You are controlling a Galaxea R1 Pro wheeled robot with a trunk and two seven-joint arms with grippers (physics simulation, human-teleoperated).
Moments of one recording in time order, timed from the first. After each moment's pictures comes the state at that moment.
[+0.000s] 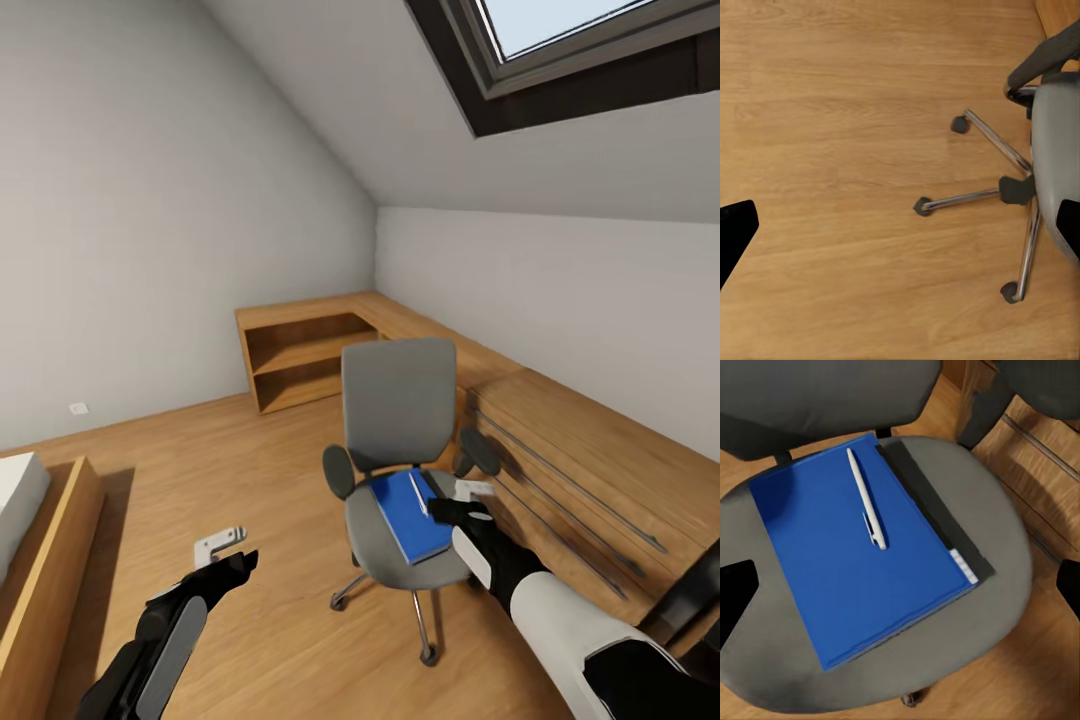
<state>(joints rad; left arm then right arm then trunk) -0.28 0.04 -0.04 -1.25 0.50 0.52 0.31 -0.82 0.03 0.31 -0.39 -0.40 0.12 -0.25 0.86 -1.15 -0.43</state>
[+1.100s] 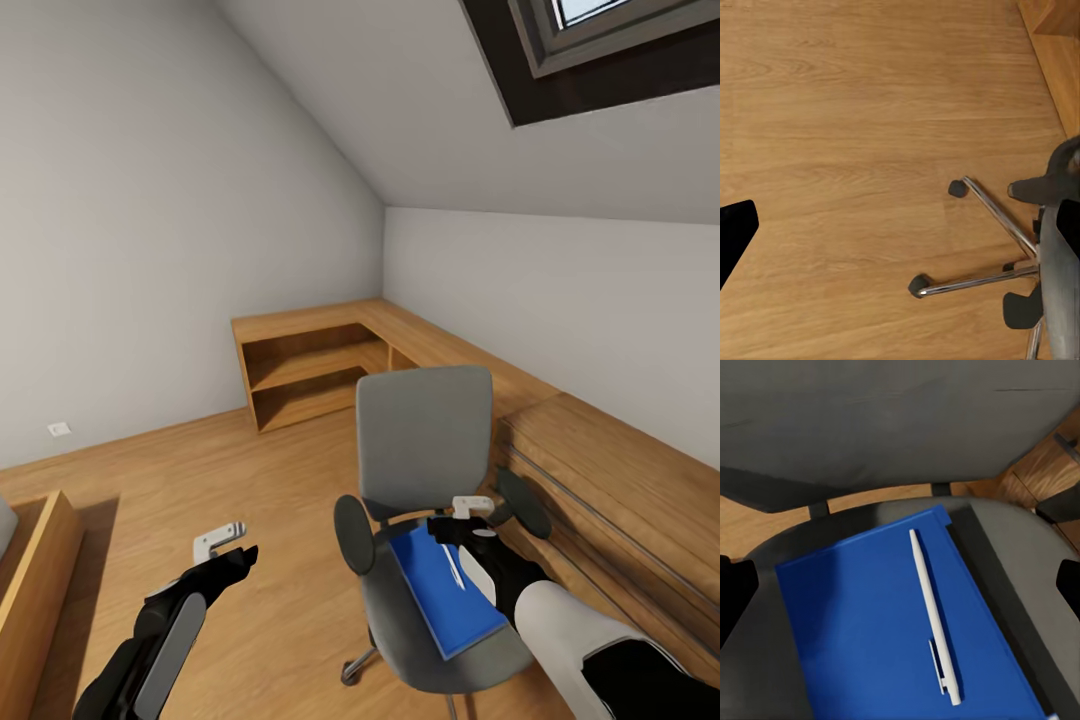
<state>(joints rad) -0.28 0.04 -0.04 -1.27 0.50 0.53 0.32 -0.82 0.02 0.32 -0.28 -0.31 0.09 -0.13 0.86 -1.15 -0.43</state>
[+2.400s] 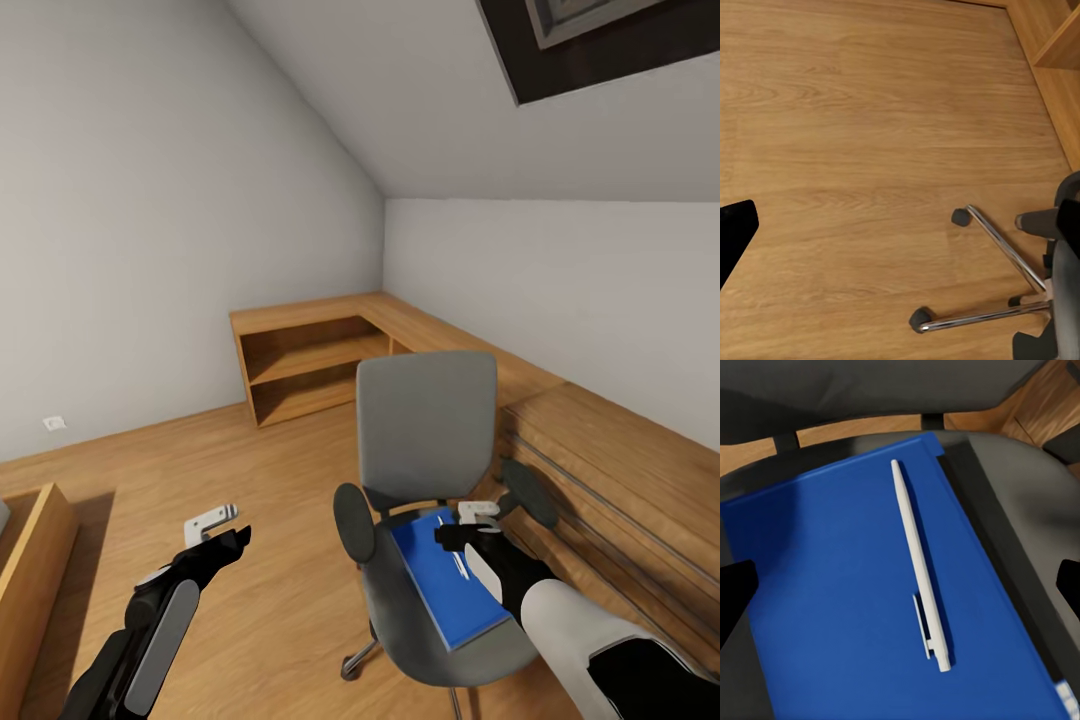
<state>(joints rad) -0.28 0.04 -0.02 -1.39 0.51 0.55 0.37 -0.82 0.00 0.32 -0.28 -0.31 0.21 -0.13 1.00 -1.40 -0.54</state>
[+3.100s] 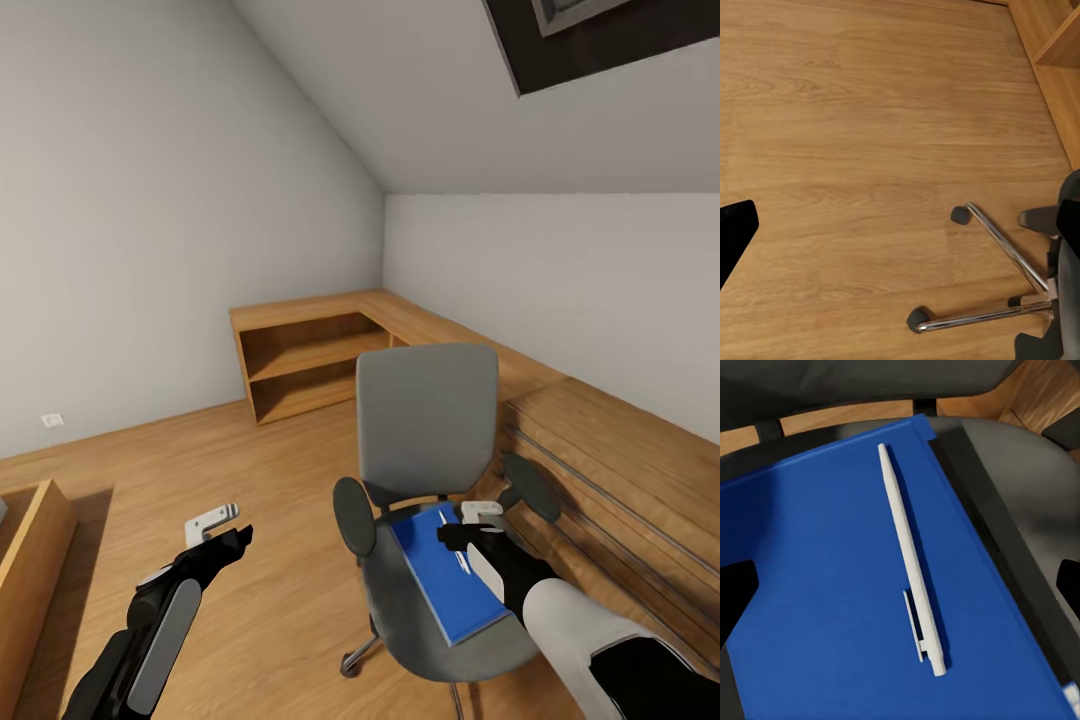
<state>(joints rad) -0.28 0.02 -0.01 -1.39 0.51 0.55 0.37 -0.83 -0.01 0.31 -0.28 -0.32 0.20 -0.14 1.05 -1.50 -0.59</state>
